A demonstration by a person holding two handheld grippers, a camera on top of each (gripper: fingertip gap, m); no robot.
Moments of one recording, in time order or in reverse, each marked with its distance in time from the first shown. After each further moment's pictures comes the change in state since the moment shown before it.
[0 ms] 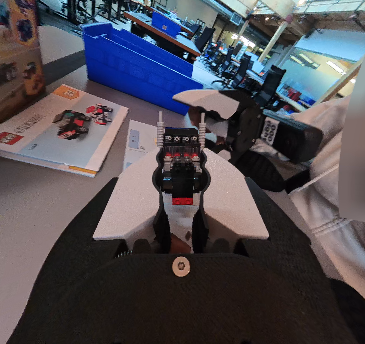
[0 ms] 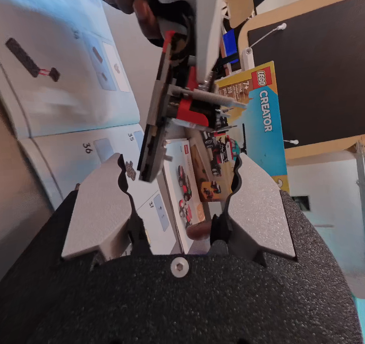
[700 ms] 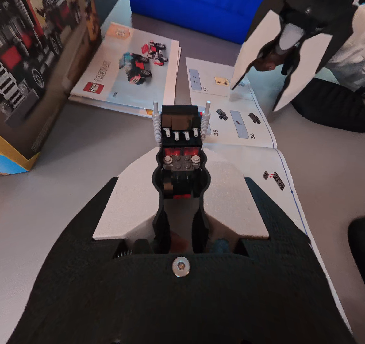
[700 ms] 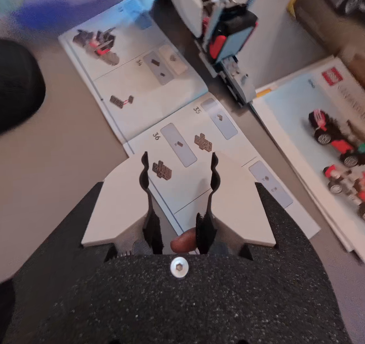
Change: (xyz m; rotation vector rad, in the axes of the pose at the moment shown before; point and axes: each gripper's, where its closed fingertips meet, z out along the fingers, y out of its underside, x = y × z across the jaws) left arm -0.088 0.039 -0.043 -0.314 -0.167 0.155; right arm -0.044 0.019 -0.019 -0.108 -0.782 0.857
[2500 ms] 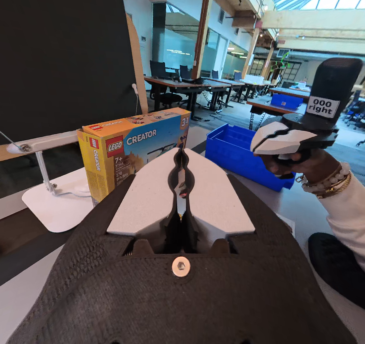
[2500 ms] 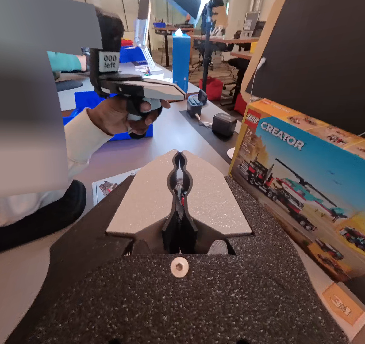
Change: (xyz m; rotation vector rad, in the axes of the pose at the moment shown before) left arm 0.034 -0.151 -0.102 0.610 -0.561 -0.049; right arm 0.021 -0.156 -0.093 0.635 -0.029 -0.071
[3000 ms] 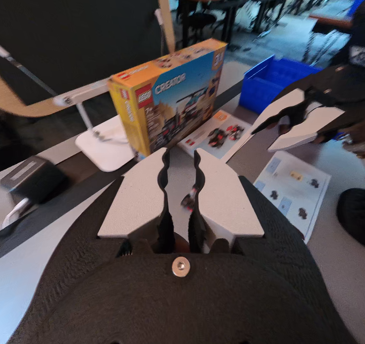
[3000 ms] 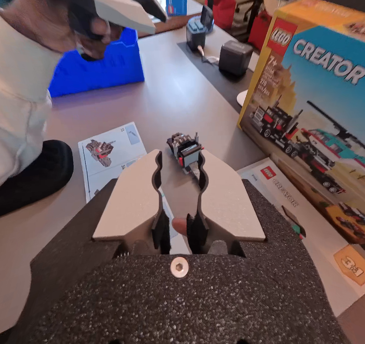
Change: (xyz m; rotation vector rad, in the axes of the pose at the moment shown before) left arm -0.026 0.028 -0.028 -0.350 -0.157 0.084; right arm 0.010 0.071 0.021 -0.313 -0.012 0.056
